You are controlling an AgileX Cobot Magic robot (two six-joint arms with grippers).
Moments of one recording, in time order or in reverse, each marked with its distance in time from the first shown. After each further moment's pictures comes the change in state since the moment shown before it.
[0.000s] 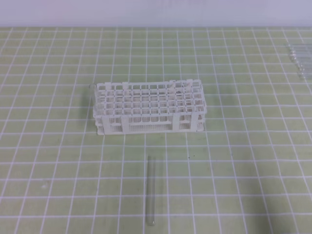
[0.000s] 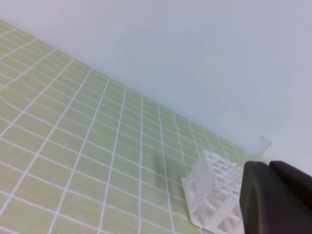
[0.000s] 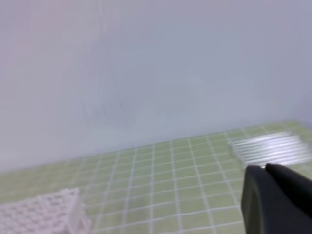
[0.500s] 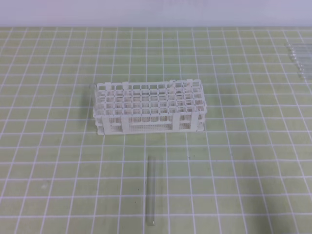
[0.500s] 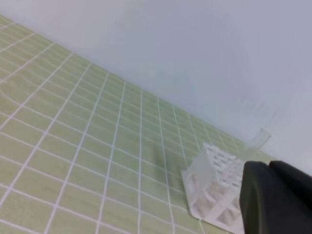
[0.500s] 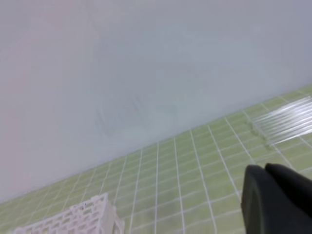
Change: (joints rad) left arm 0.000 0.026 -0.025 -0.088 -0.009 0.012; right arm 0.000 0.006 -0.021 0.227 0.016 -0.018
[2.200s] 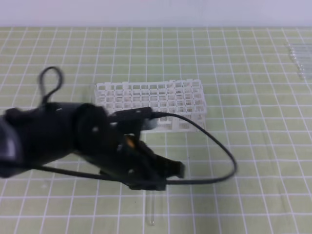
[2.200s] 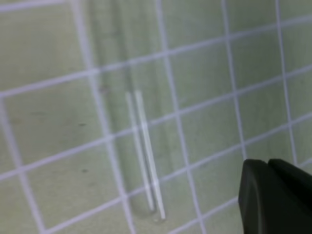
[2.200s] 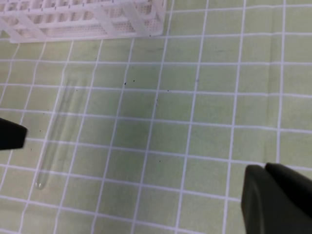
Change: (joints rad) left arm -0.693 1.539 -0.982 0.172 0.545 -0.231; right arm 0.002 0.753 -0.668 -0.111 0.845 -0.085
